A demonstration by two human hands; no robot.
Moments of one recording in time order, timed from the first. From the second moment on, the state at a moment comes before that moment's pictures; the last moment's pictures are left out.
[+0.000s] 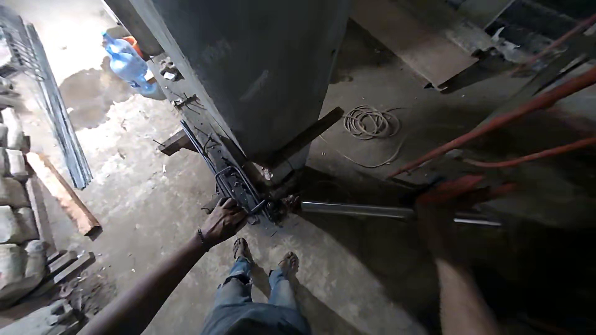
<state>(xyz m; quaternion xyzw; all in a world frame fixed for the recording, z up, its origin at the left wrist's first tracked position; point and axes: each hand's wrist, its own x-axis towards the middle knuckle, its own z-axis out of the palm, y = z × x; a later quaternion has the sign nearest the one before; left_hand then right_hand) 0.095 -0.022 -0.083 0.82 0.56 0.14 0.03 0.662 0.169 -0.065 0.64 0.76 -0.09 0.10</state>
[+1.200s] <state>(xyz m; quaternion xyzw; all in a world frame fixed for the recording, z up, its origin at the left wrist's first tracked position) 0.085 -0.016 -0.082 0.86 0.51 0.07 0.02 0.746 0.046 -0.073 0.77 0.62 -0.12 0.06</state>
